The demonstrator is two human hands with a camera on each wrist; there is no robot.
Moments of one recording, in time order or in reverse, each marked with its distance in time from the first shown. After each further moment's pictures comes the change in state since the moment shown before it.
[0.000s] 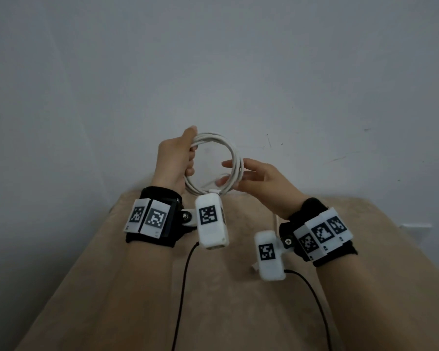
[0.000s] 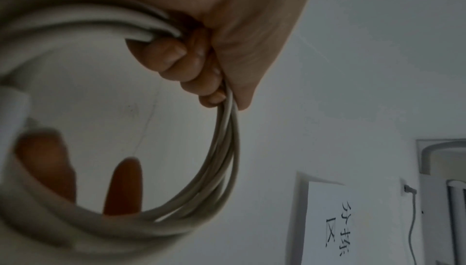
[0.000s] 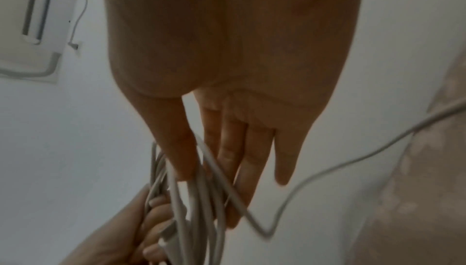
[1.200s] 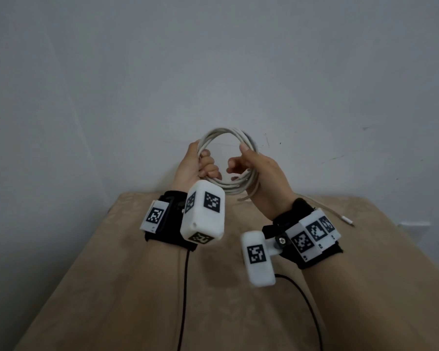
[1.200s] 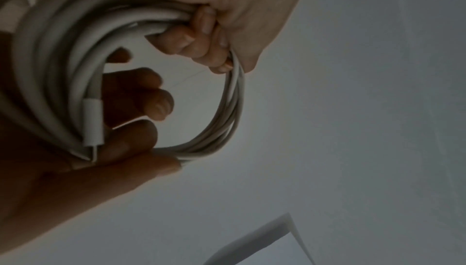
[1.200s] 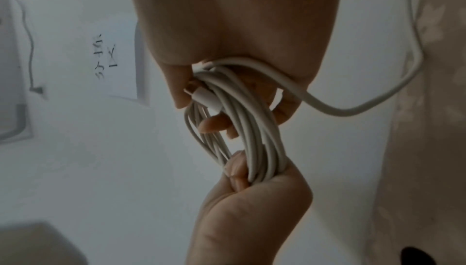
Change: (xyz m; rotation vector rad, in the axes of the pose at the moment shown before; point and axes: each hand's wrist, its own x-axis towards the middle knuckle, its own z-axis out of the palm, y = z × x) left_hand 0.005 -0.022 0.024 -0.665 -0.218 -0.459; right_hand 0.008 -0.010 0.019 0.474 0.271 0.004
